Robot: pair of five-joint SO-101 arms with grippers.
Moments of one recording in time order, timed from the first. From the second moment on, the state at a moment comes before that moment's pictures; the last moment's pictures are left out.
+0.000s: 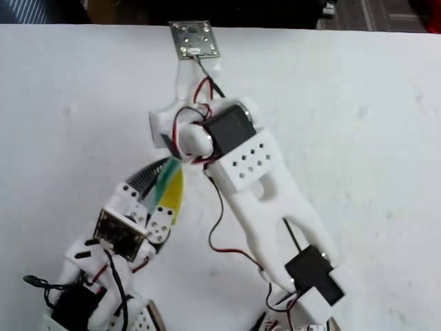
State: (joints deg) left arm 24.7 -105.3 76.3 45.8 -6.4; right arm -39.7 0.7 -25.9 86.0 -19.8
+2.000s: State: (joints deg) left arm 0.6 -104.6 79.5 42.4 7.5; right arm -10.0 18.2 7.3 52.7 -3.2
